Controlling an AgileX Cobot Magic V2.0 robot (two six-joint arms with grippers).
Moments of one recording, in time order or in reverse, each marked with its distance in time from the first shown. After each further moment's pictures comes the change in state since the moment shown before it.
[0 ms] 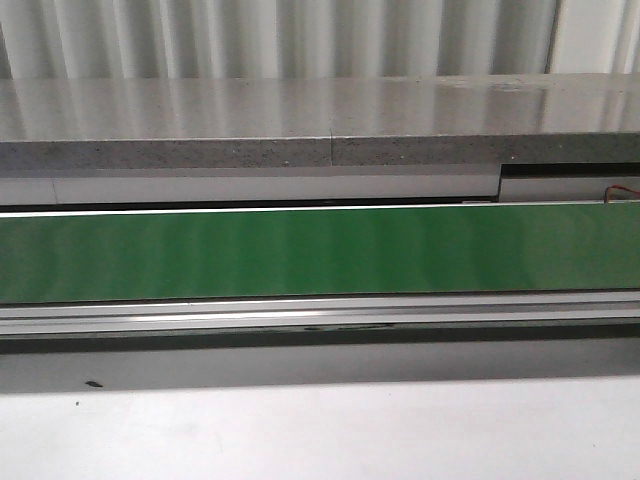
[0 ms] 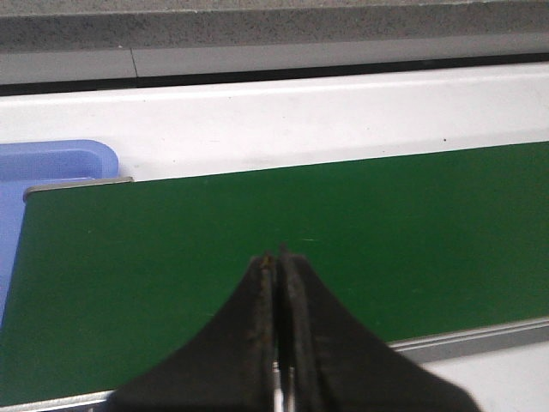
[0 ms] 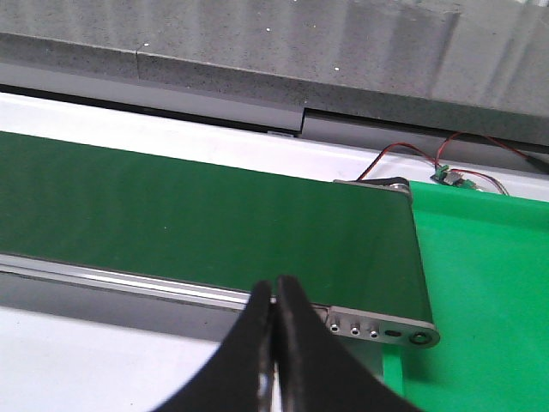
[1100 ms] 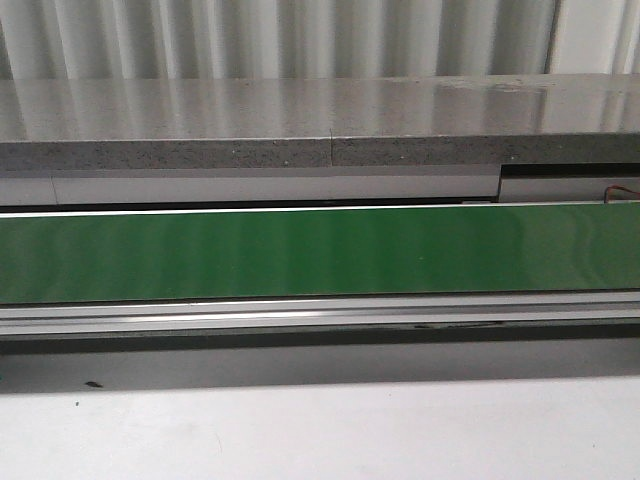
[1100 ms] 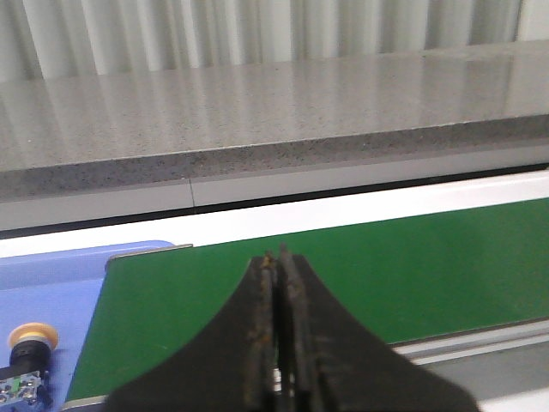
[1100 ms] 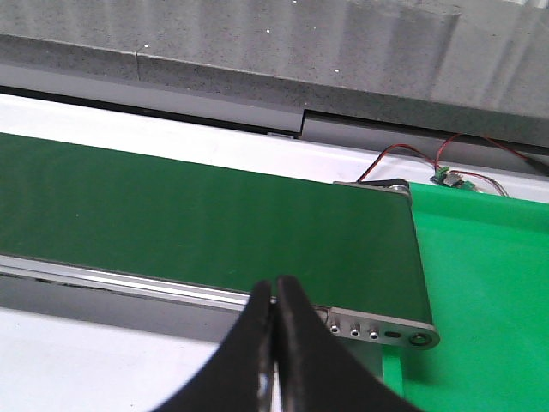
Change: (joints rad) left arm 0.000 -0.766 0.482 0.123 -0.176 -0.002; right arm 0.000 0.000 0.000 0.000 -0.002 0.000
